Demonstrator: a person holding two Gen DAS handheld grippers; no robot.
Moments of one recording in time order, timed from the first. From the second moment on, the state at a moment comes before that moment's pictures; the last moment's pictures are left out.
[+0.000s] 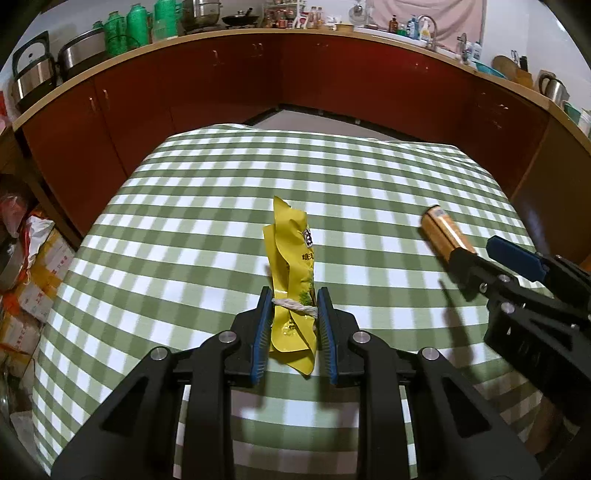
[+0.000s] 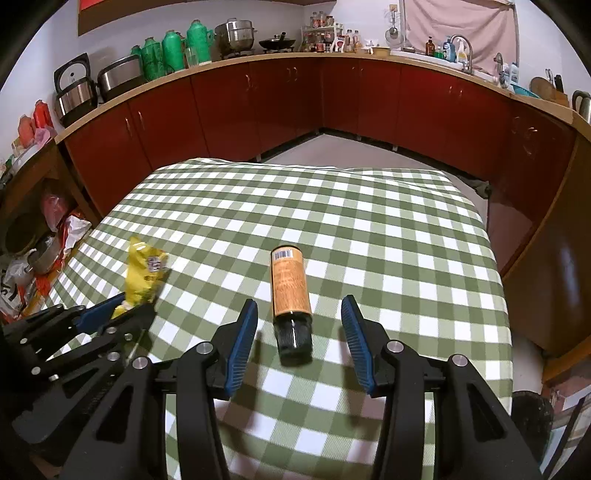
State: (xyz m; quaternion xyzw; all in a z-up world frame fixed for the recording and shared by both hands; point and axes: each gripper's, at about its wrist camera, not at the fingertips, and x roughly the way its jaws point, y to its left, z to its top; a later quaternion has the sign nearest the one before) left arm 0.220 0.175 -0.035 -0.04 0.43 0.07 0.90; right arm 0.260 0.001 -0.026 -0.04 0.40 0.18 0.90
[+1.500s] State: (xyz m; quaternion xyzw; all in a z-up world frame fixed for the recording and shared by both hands) left arm 0.168 0.152 -0.034 -0.03 0.41 0.04 0.91; right arm 0.186 -0.038 -0.031 -0.02 0.42 0.16 0.90
